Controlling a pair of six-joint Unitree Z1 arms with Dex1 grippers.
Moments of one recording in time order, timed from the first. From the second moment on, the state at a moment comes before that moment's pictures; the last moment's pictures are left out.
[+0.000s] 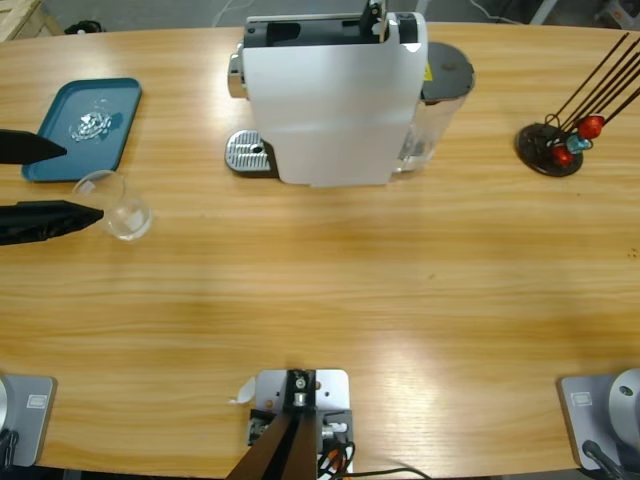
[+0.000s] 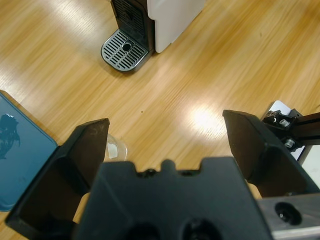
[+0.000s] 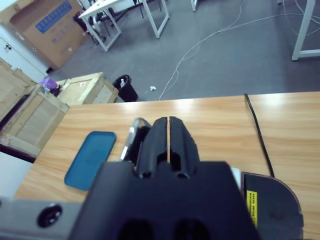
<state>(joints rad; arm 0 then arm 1) -0.67 1.11 -0.88 0.54 -0.17 0.10 0.86 1.59 -1.28 0.04 -0.42 0.53</state>
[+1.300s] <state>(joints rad) -0.67 1.08 -0.85 0.55 -0.17 0.10 0.99 1.87 -1.35 -0.03 -0.34 0.52</state>
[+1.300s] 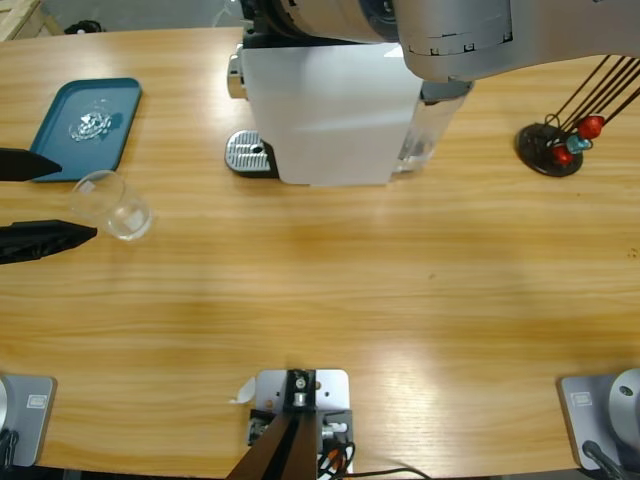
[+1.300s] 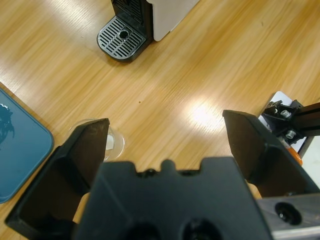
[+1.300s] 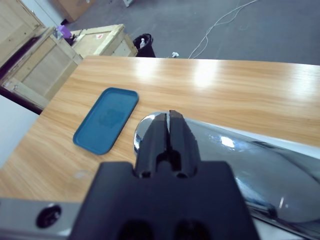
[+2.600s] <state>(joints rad) -0.52 1.03 -0.51 0.28 0.06 0.09 1.01 1.50 -1.20 0.31 -0.36 0.14</state>
